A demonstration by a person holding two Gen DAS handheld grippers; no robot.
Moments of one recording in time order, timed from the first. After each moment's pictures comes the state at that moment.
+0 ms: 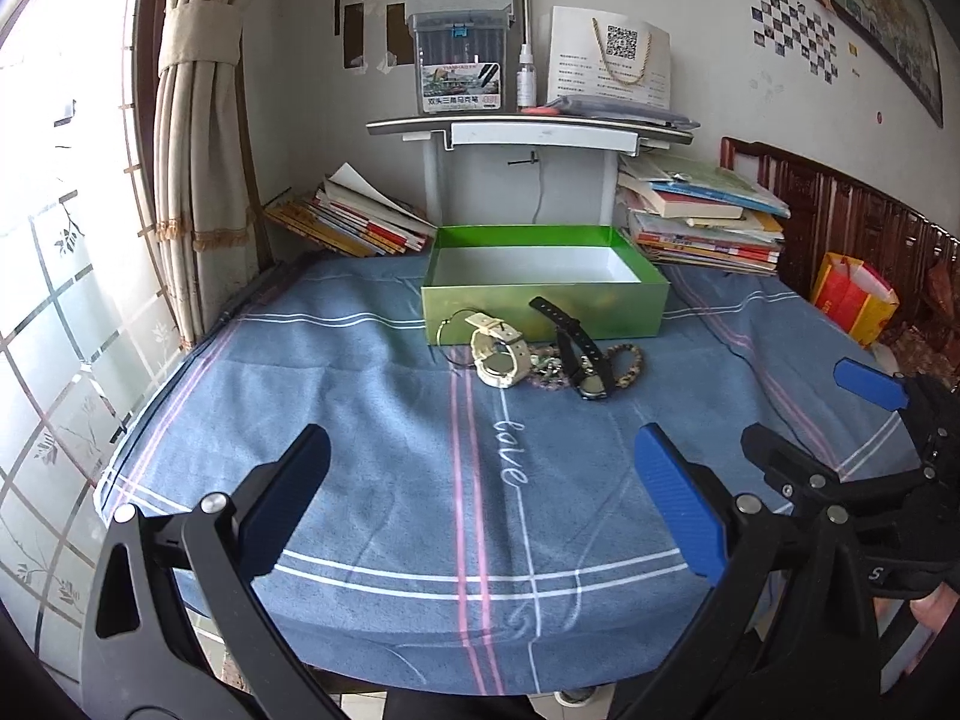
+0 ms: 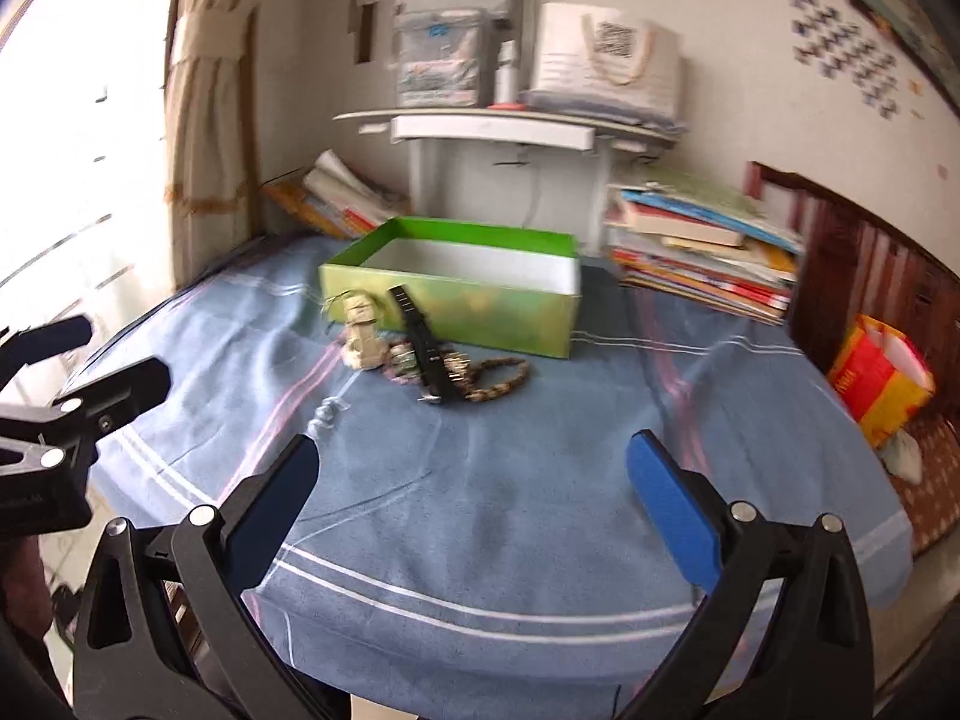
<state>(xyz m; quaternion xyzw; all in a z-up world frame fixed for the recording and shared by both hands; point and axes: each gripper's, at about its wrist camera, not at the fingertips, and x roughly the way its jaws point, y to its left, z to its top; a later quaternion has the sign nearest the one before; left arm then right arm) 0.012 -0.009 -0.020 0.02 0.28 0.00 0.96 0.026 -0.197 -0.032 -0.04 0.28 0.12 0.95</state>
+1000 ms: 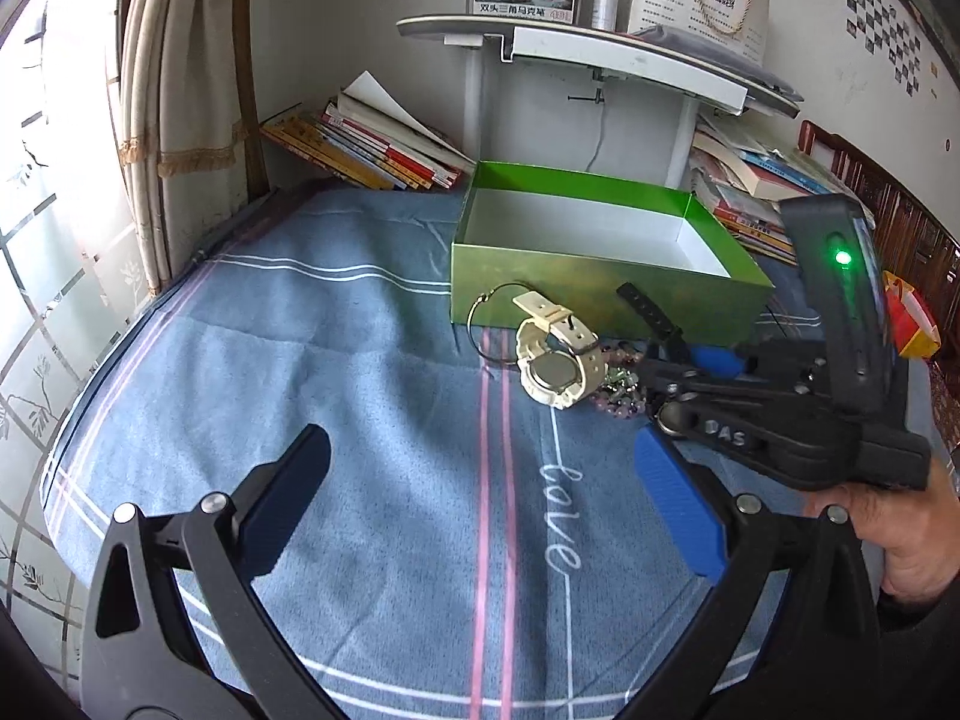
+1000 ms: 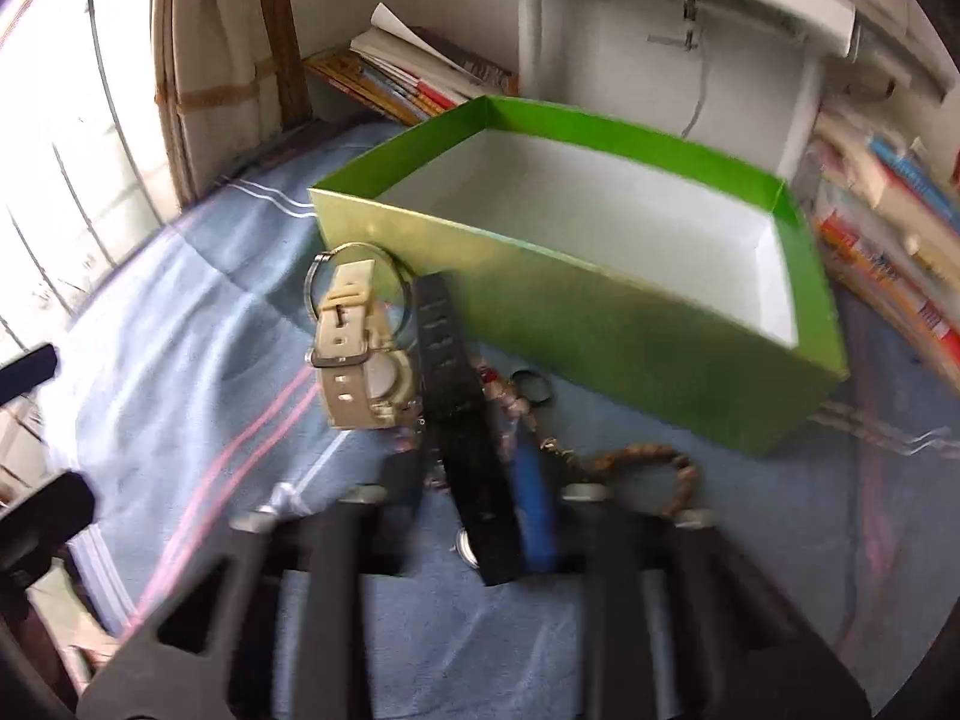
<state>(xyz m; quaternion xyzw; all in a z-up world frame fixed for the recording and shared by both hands) 0.130 0.016 -0.062 -0.03 0.35 0.03 0.94 0.231 -0.140 -0.094 -0.06 0.42 0.26 0.87</state>
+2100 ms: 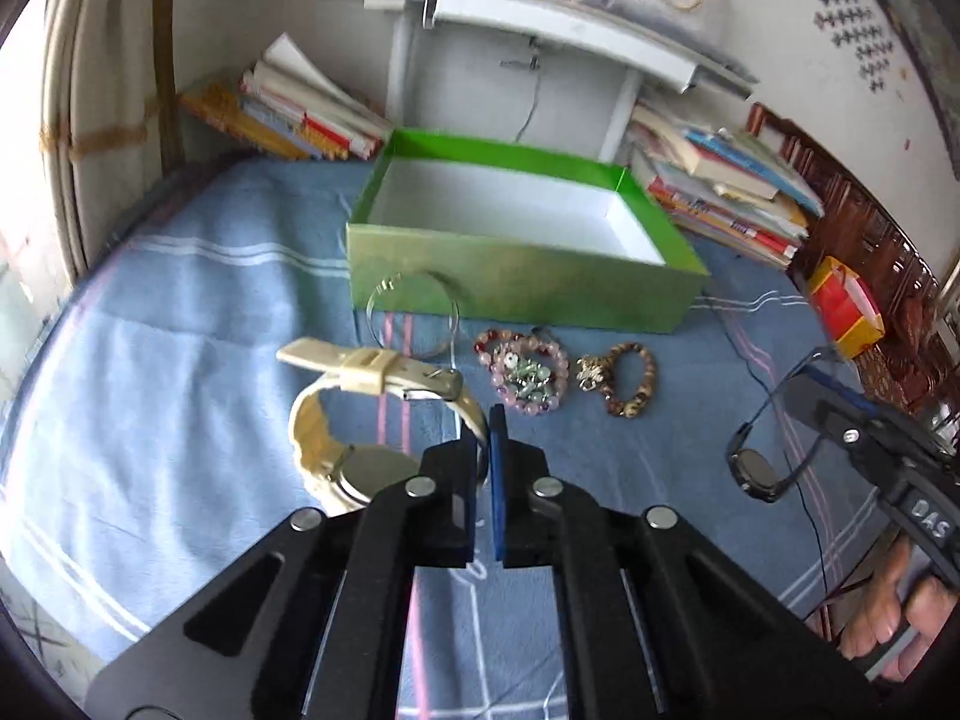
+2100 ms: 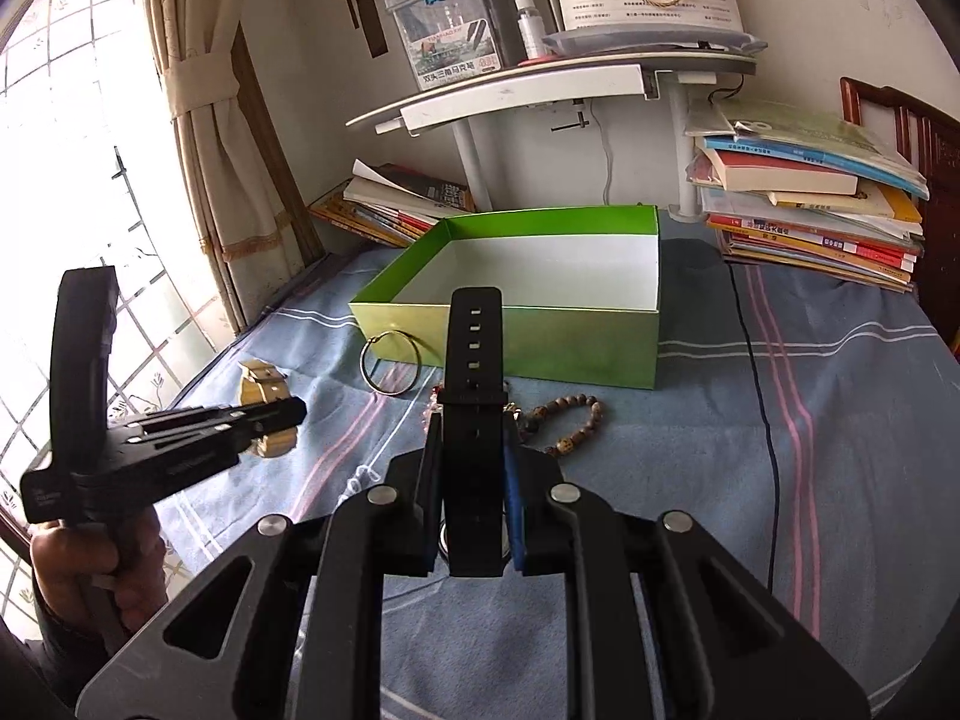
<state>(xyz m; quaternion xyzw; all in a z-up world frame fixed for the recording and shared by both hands) 0.149 -0.005 -0.053 -0.06 0.38 -0.06 0.92 0.130 -0.233 -0.027 0.06 0.33 0.24 0.91</state>
